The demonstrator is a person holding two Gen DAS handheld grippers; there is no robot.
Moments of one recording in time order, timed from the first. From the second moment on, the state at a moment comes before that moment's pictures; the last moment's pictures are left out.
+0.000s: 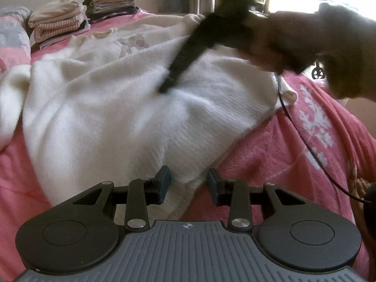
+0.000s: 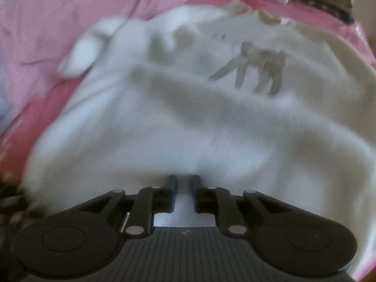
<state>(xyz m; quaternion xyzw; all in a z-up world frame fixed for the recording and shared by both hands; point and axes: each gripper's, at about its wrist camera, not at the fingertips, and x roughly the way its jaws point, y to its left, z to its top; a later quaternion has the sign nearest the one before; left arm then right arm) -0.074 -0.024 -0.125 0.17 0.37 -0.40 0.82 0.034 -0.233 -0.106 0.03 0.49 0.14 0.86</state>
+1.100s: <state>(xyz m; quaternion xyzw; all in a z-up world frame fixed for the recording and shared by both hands) -0.073 -0.026 -0.125 0.17 0.38 -0.39 0.82 -0.152 -0.231 -0.085 -0.26 0.44 0.08 0.86</state>
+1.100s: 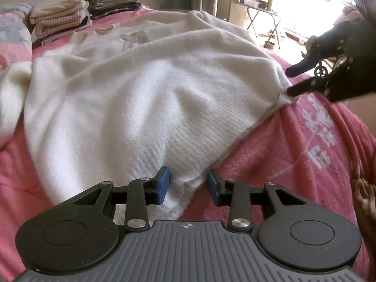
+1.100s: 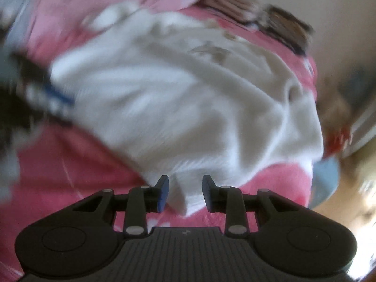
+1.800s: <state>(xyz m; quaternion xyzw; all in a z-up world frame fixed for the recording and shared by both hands) -0.075 -0.025 -0.127 0.17 0.37 -0.38 0.83 -0.192 -0.290 -0.079 -0.08 0.43 -0.06 0.90</state>
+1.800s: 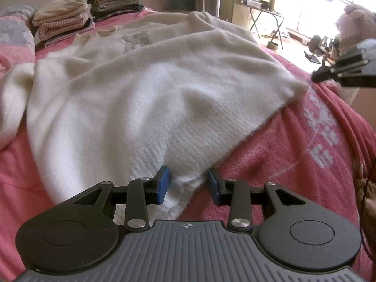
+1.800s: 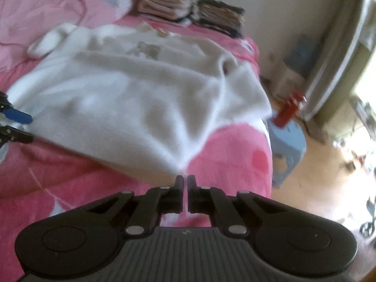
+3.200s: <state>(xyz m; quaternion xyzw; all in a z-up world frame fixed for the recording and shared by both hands) -0.074 -0.026 -0.126 0.16 0.38 -0.38 0.83 -0.113 -0.423 -0.112 0.38 0.44 -0.04 0.81</state>
